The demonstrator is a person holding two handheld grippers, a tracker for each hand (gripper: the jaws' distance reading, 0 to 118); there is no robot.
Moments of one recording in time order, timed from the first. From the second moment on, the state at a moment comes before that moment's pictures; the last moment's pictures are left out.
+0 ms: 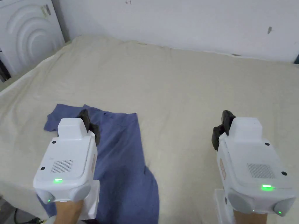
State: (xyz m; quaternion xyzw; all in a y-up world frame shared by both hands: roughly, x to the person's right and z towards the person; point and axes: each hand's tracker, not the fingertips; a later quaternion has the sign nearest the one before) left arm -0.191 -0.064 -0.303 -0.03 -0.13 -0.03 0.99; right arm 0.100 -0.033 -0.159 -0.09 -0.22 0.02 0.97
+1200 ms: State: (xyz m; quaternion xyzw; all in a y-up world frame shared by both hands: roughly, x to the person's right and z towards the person) left arm -0.187 -0.207 -0.427 -0.47 -0.15 -0.04 0.87; right arm 0.094 -0.056 -0.182 -0.14 -0.21 0.04 0.97
